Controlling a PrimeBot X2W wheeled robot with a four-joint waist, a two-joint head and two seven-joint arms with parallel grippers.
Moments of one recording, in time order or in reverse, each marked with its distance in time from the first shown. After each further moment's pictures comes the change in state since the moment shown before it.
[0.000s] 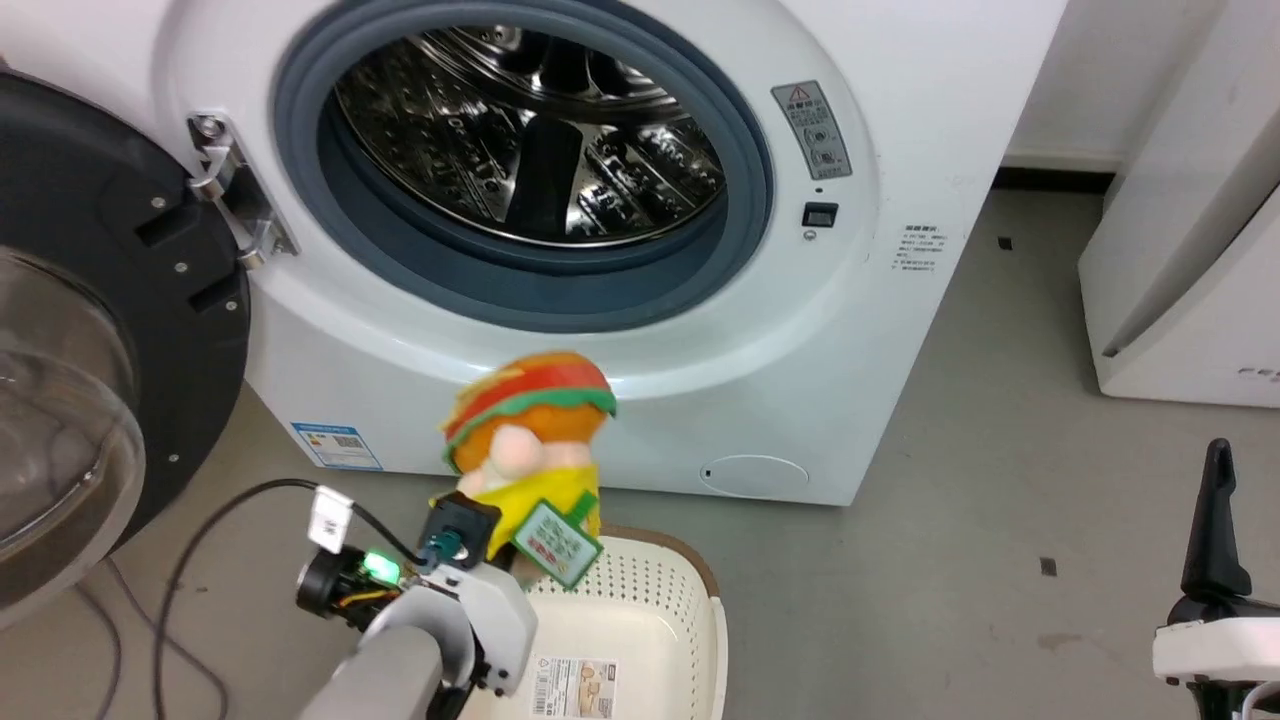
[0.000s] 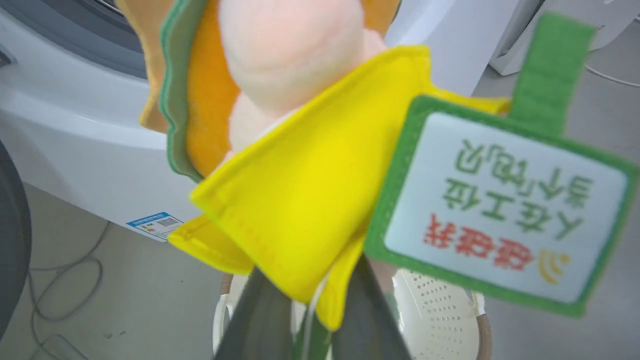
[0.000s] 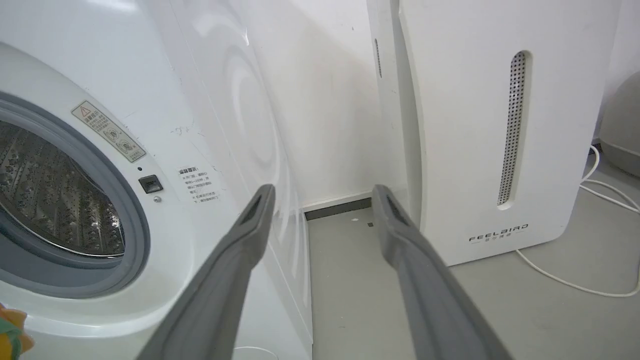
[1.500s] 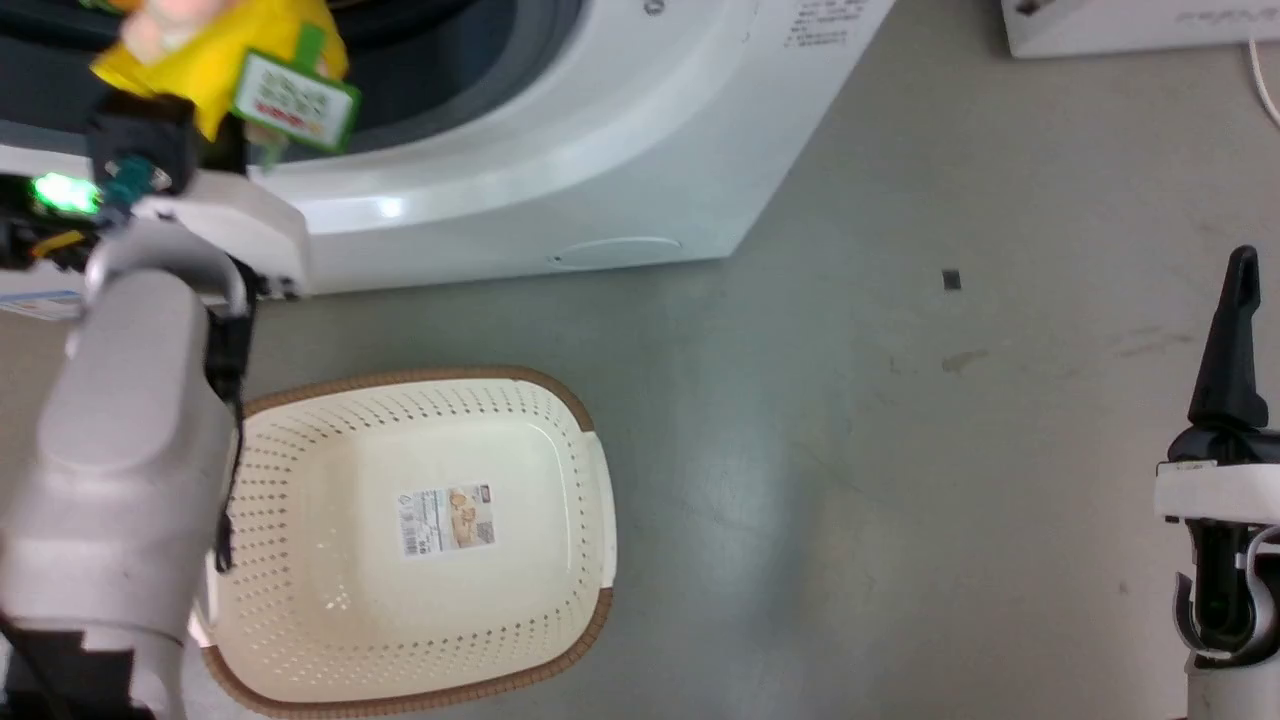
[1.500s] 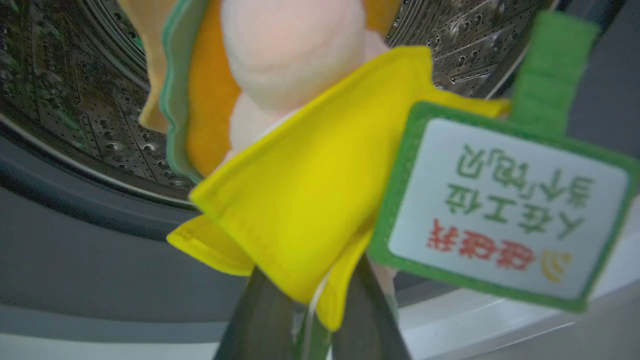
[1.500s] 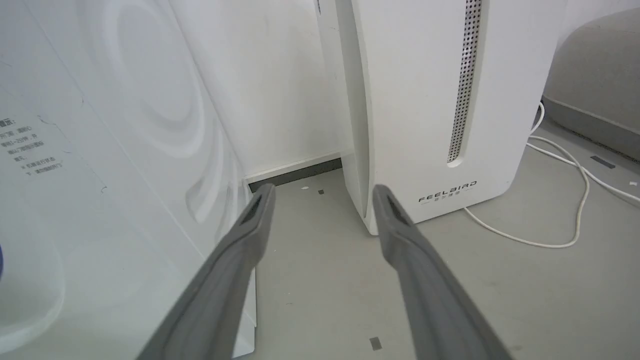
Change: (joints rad) left arm -0.375 0.137 0.471 -0.178 0.254 0.058 0.000; right arm -0.232 0.000 0.049 -0.037 0.049 0.000 0.000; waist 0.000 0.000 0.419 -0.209
